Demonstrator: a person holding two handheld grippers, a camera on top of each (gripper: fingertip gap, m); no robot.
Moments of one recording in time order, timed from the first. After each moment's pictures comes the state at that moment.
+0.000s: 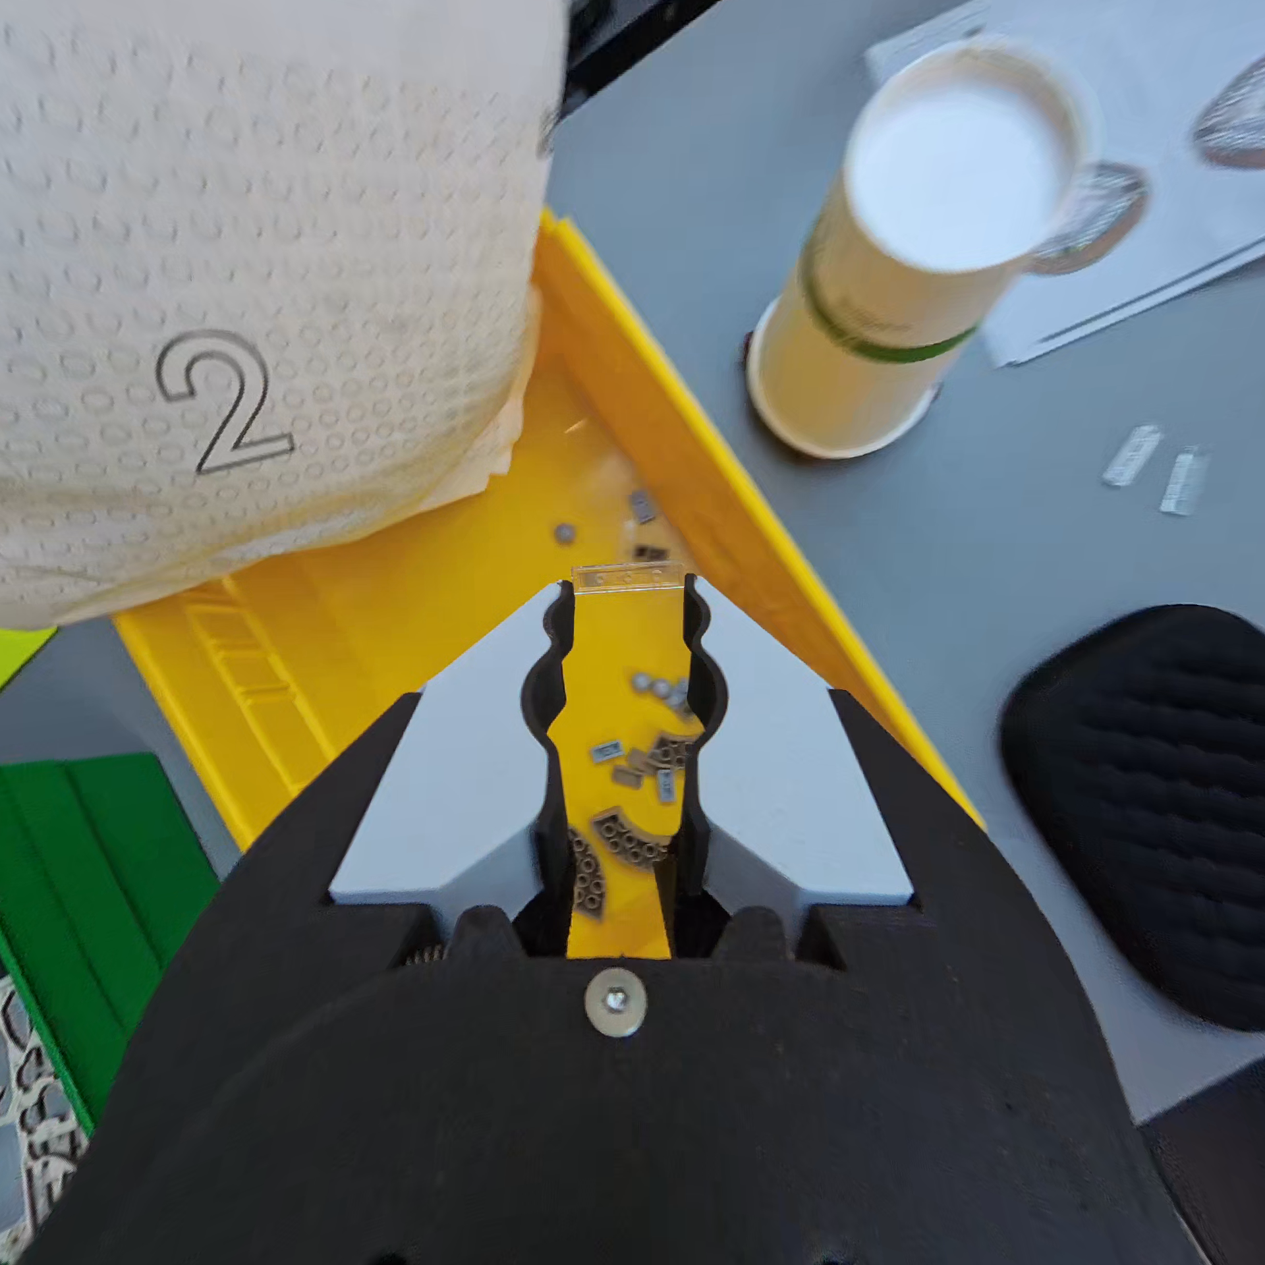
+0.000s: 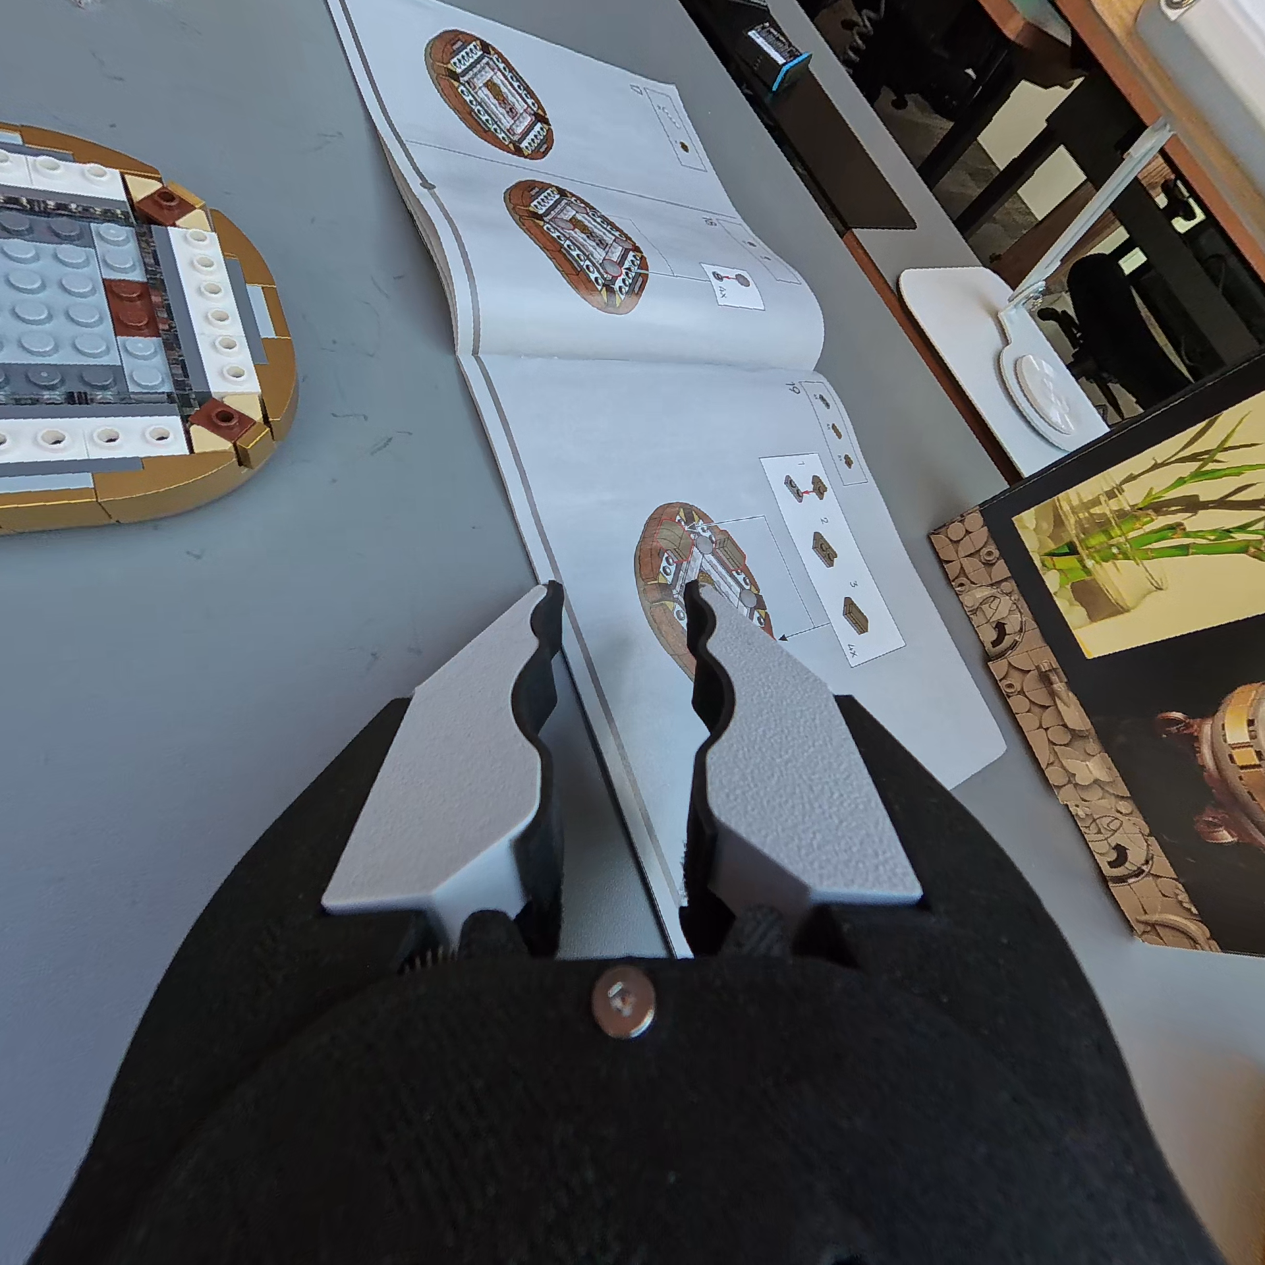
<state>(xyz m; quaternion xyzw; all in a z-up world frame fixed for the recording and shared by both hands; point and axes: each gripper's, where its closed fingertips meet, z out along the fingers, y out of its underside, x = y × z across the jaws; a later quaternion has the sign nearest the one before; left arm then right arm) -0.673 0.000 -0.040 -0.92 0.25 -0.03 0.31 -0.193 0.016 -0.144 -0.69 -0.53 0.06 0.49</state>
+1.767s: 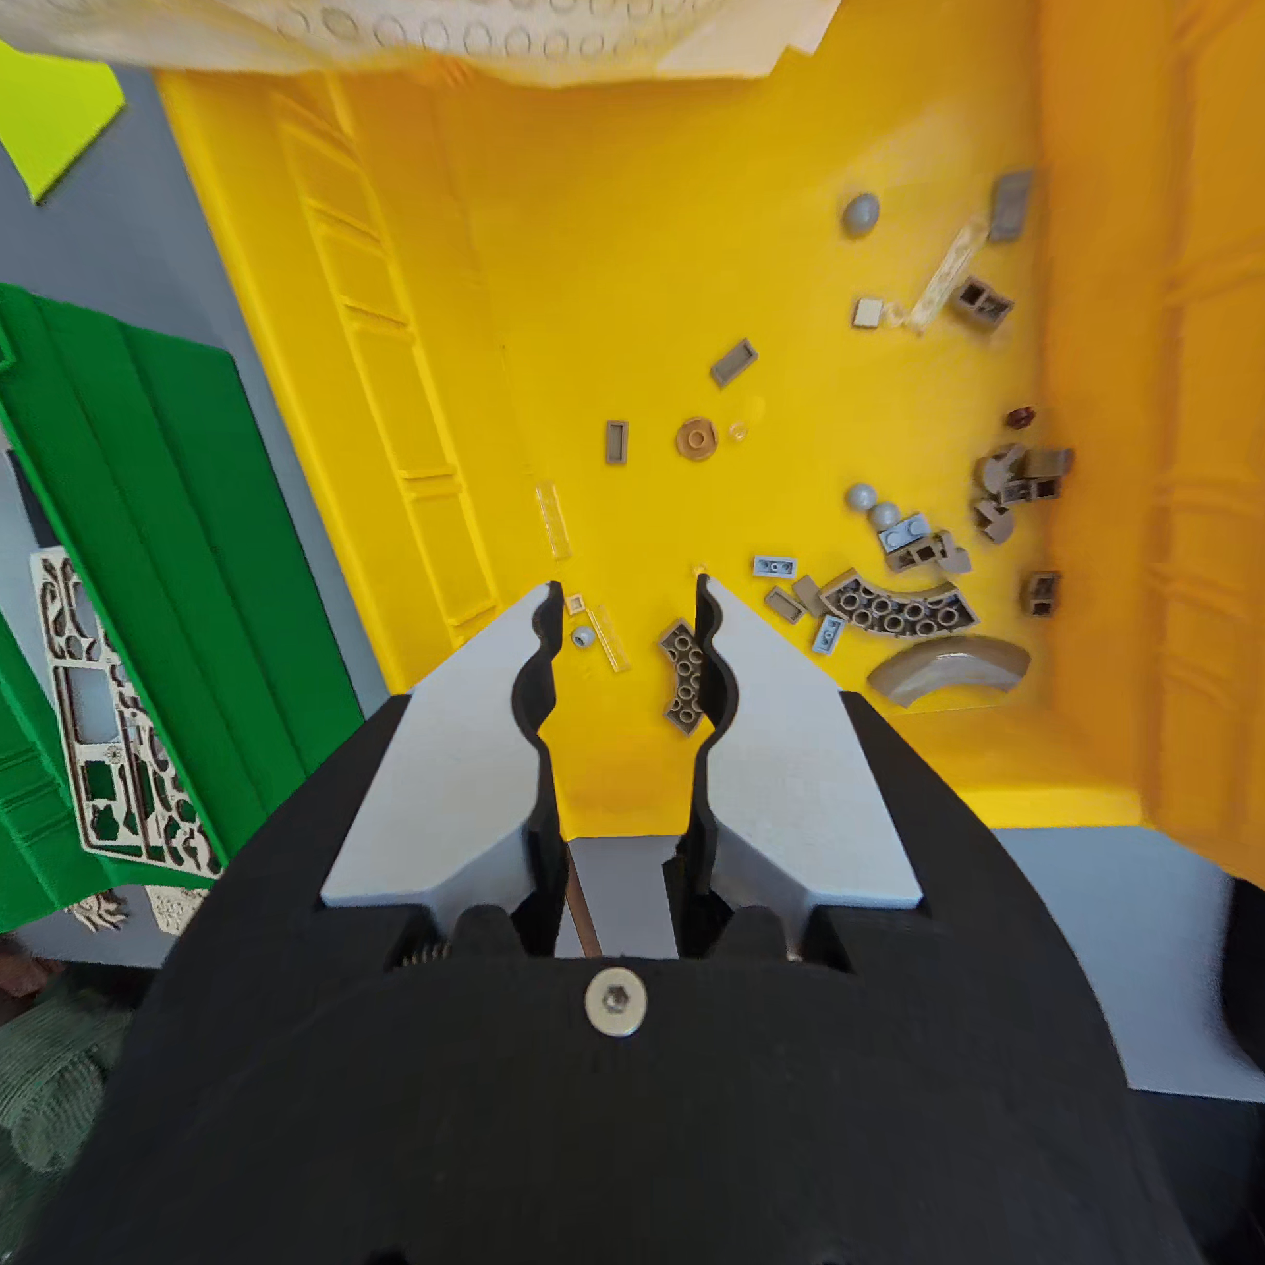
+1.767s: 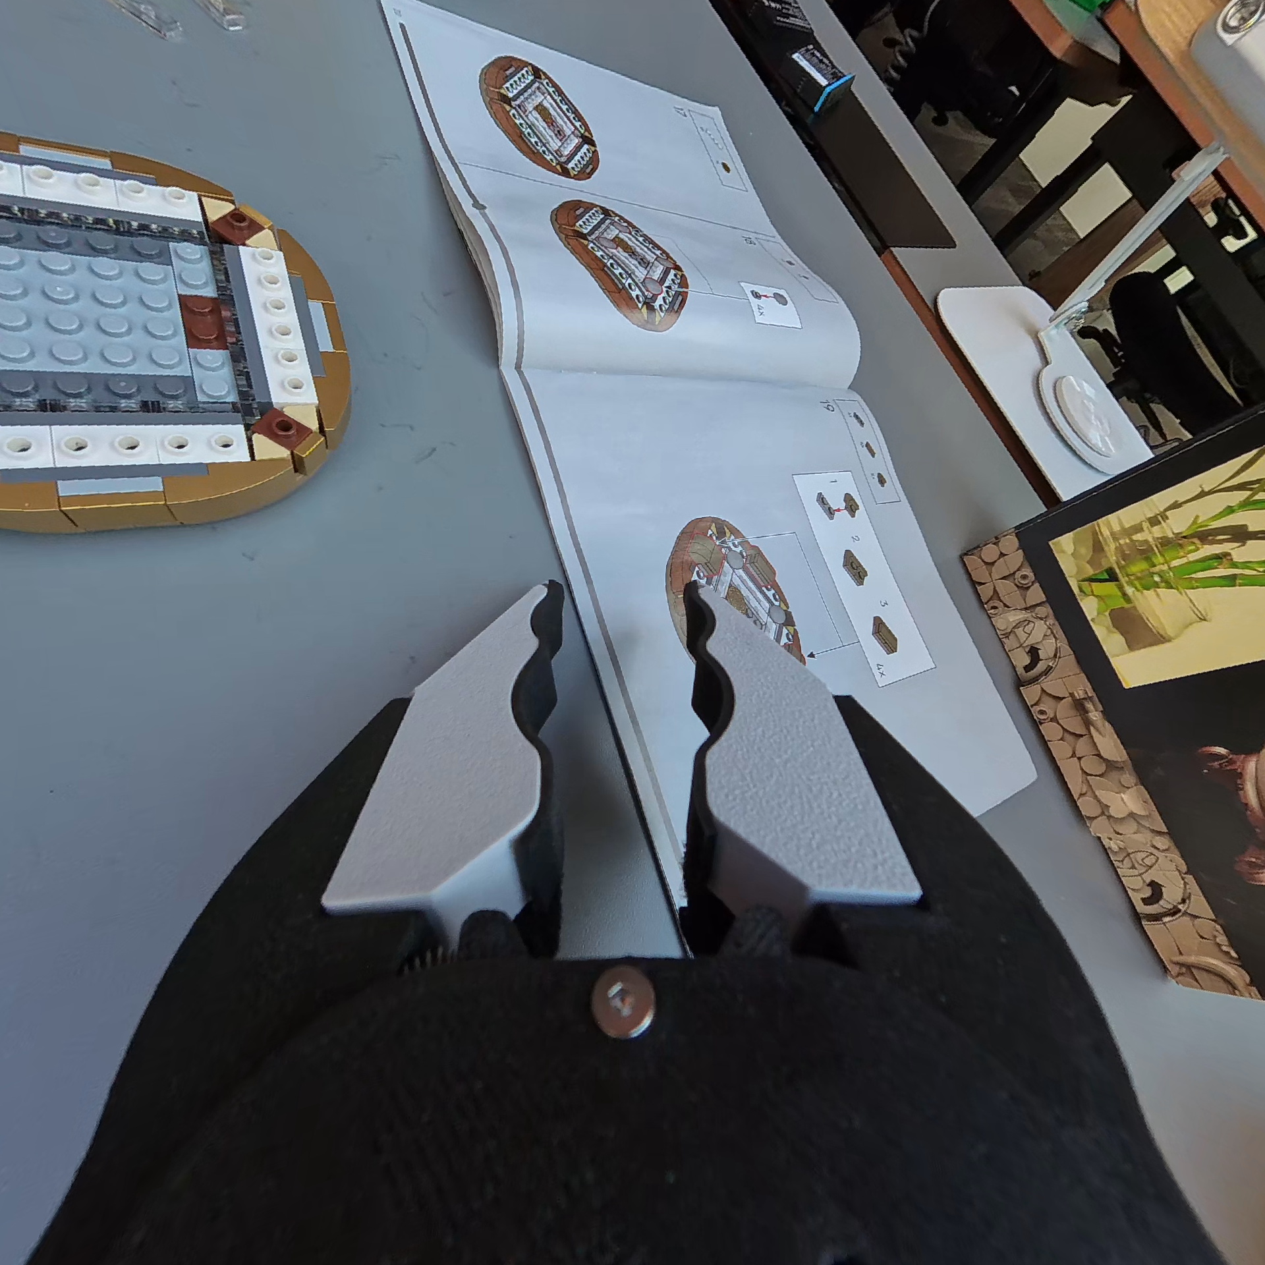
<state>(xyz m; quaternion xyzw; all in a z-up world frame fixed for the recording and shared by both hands) -0.769 -0.038 -0.094 -0.98 0.08 0.11 0.13 -0.200 0.008 -0.145 -0.68 -0.54 0.08 0.48</state>
